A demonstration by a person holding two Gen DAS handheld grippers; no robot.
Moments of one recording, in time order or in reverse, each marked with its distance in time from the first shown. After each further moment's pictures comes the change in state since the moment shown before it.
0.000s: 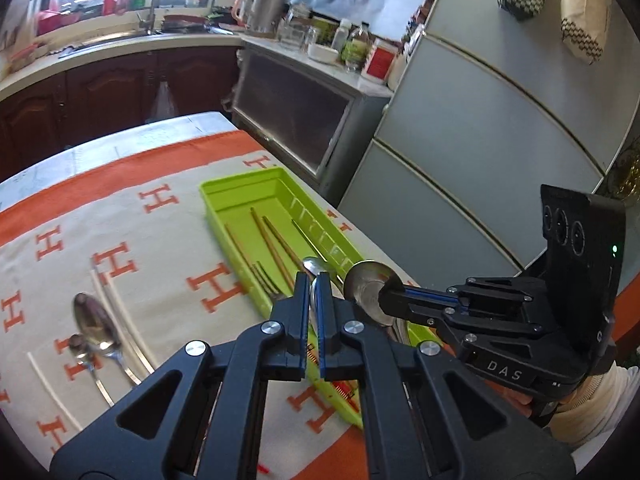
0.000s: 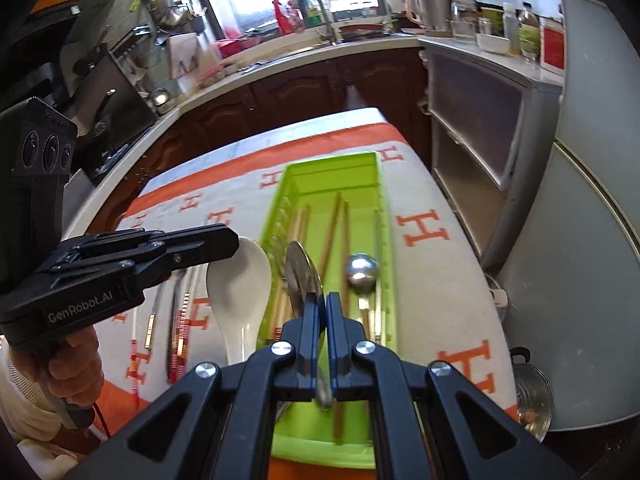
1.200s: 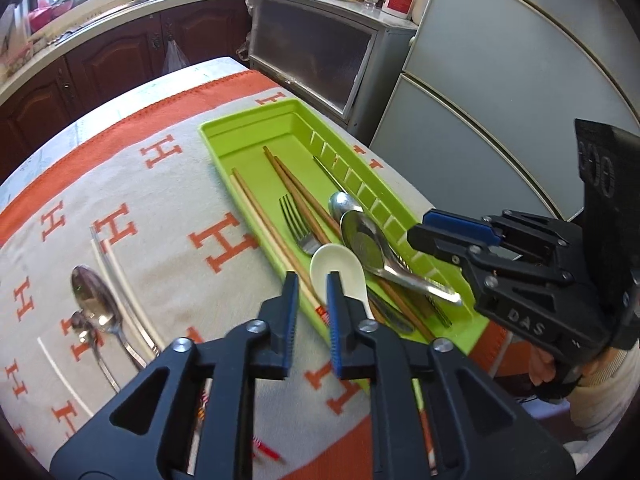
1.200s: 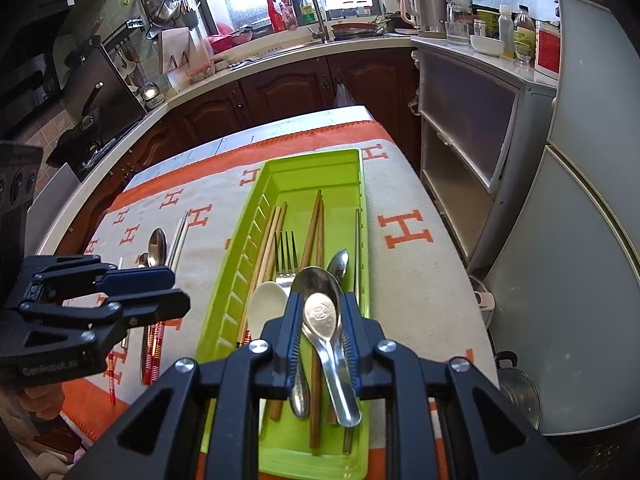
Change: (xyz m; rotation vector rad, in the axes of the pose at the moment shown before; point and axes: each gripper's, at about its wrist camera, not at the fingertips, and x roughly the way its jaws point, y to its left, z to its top) left arm 0.045 -0.003 -0.016 0.033 0.199 0.138; right arm 0.002 -0.002 0.000 -0.019 -0.006 -0.019
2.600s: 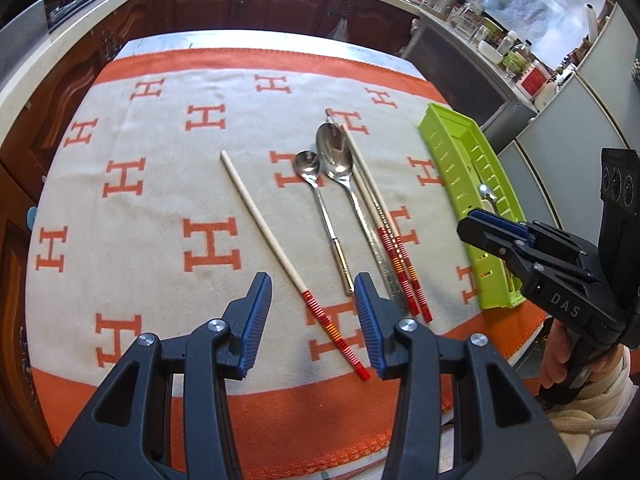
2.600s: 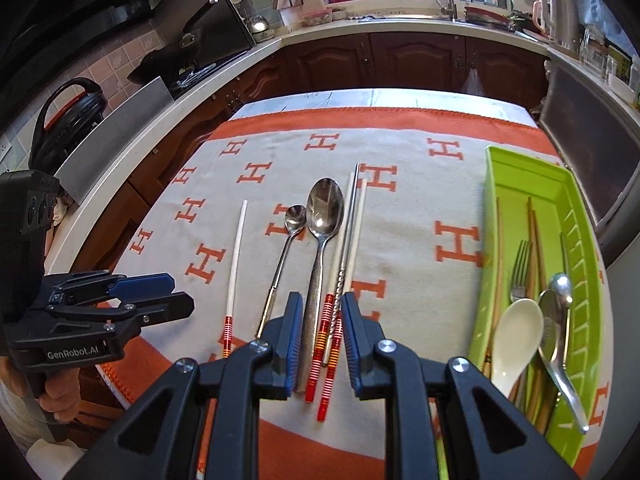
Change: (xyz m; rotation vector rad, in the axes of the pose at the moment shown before) left arm -0.116 0.146 -0.150 -0.486 -0.030 0.174; right arm 0.047 0.165 -0.005 -0.244 0.174 0.233
